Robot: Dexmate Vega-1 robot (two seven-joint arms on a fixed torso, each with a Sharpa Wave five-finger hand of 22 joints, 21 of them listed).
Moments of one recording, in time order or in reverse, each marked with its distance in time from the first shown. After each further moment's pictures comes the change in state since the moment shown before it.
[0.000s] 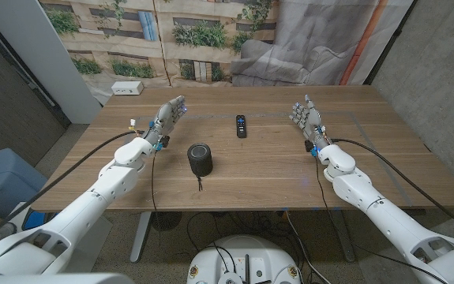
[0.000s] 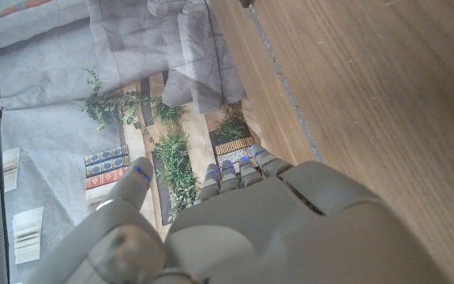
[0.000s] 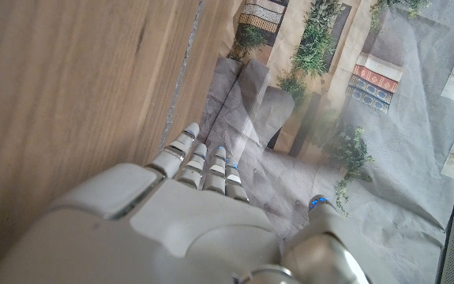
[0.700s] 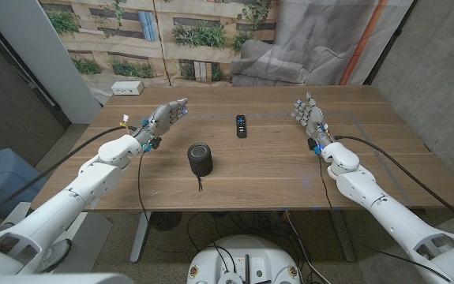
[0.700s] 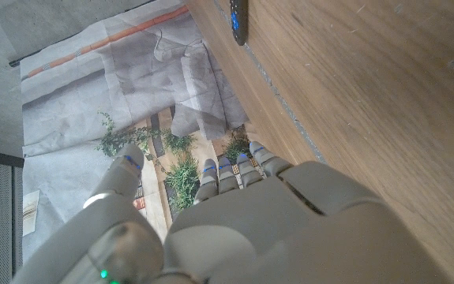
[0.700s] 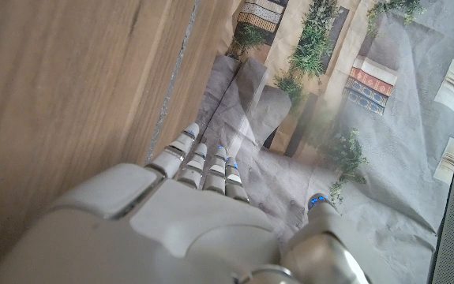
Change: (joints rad) left arm 0.027 0.134 -0.009 -0.096 -0.004 0.055 -0.118; left_hand 0.071 -0.048 0.007 -0.092 -0.004 0.036 -0.036 0.008 0.000 0.036 -0.036 0.000 0.000 0.019 -0.028 0.000 0.000 0.025 -0.003 0.000 0.000; right arm 0.014 -0.025 0.005 0.007 -0.004 0.001 0.022; right_hand 0.015 0.014 0.006 -0.006 0.003 0.005 -0.005 0.000 0.000 0.000 0.000 0.007 -0.003 0.004 -0.004 0.003 -0.011 0.004 -0.004 -0.006 0.000
